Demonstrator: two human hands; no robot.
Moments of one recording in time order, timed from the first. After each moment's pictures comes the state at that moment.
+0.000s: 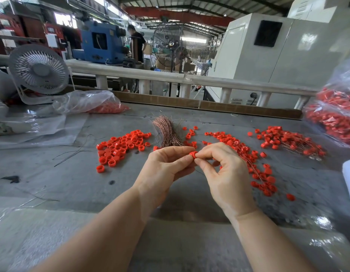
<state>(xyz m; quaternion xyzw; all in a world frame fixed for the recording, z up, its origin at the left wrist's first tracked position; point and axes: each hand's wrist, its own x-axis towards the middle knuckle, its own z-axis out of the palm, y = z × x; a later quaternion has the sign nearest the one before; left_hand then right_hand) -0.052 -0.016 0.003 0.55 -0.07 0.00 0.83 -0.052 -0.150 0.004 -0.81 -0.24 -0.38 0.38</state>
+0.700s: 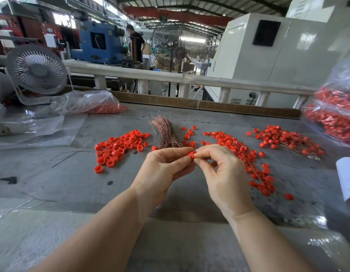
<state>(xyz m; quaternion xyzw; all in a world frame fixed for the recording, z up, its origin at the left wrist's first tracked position) -0.052 -0.015 0.004 0.54 -0.07 0.00 0.84 -0.052 -0.148 0.002 -0.81 -0.24 -0.38 0.38</state>
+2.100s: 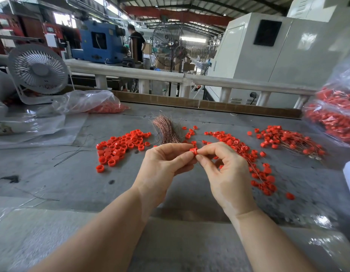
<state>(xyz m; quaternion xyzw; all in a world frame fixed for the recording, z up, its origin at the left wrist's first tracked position) -0.053 -0.015 0.005 0.55 -0.09 0.05 0.83 -0.052 -0.149 0.003 -0.79 -0.23 -0.37 0.43</state>
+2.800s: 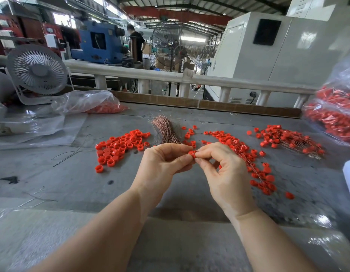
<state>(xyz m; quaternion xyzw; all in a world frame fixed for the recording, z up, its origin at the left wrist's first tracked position) -0.054 -0.016 0.006 0.60 -0.10 0.09 0.79 -0.048 -0.152 0.001 -0.78 -0.27 -0.38 0.42</state>
